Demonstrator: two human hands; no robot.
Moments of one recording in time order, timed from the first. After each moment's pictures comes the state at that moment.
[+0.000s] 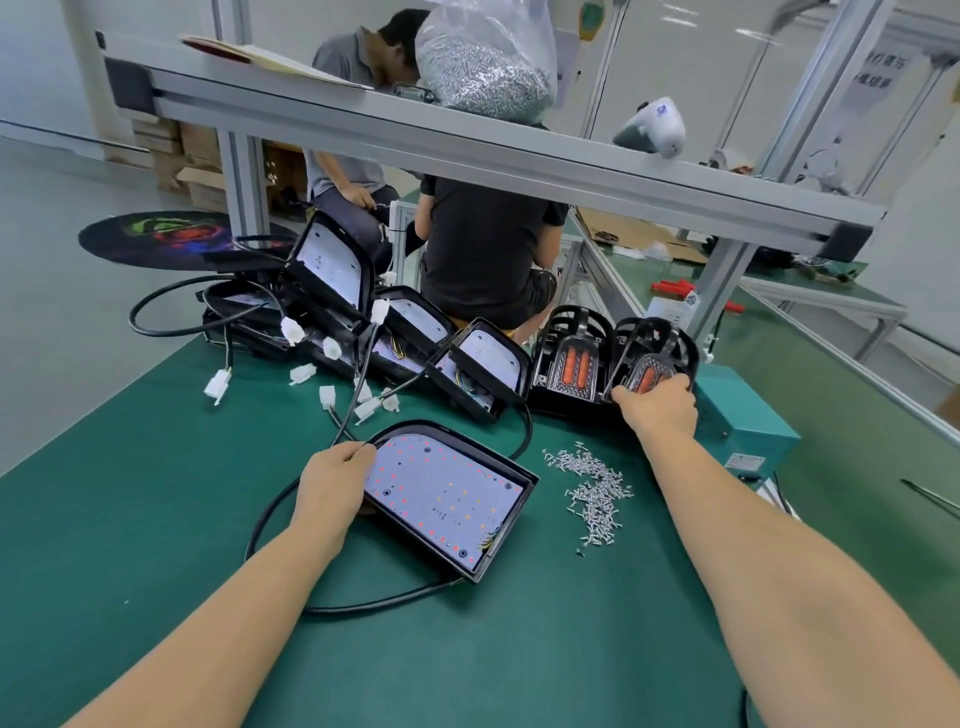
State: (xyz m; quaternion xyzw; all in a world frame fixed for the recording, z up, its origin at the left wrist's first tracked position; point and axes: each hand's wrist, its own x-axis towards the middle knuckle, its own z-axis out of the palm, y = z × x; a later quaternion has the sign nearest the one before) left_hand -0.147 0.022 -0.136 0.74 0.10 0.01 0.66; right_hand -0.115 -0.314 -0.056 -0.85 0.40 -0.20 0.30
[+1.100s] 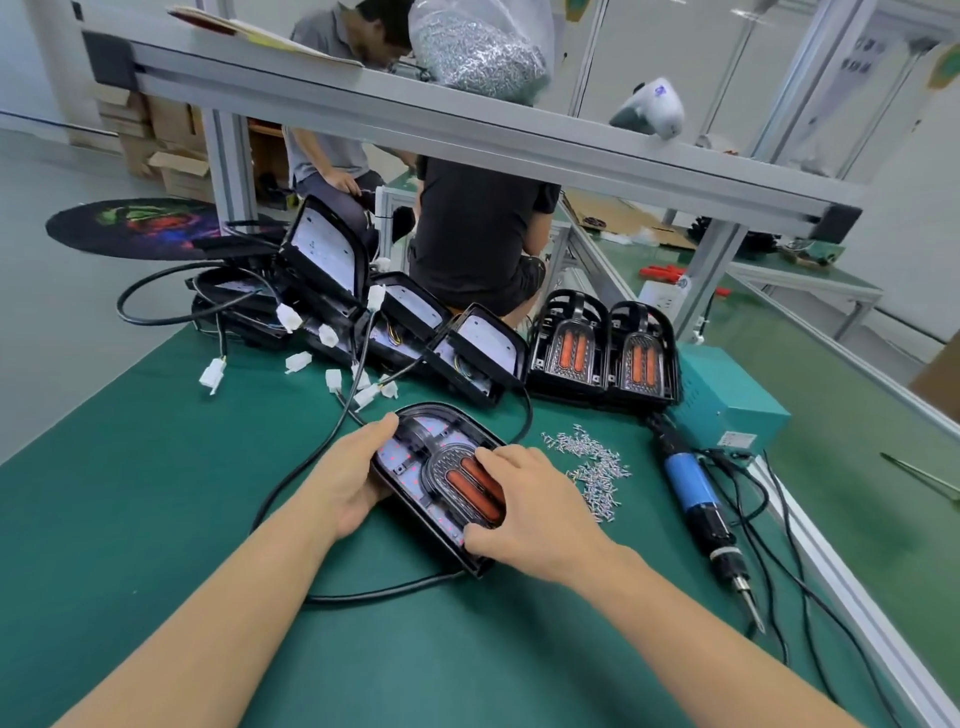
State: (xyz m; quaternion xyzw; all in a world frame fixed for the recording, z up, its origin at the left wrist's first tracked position) left_hand -0.156 0.015 -0.111 0.53 0.07 -0.19 0.82; right_hand -0.245 -0.162 -0.077 -0.99 -0.09 -0.04 0.12
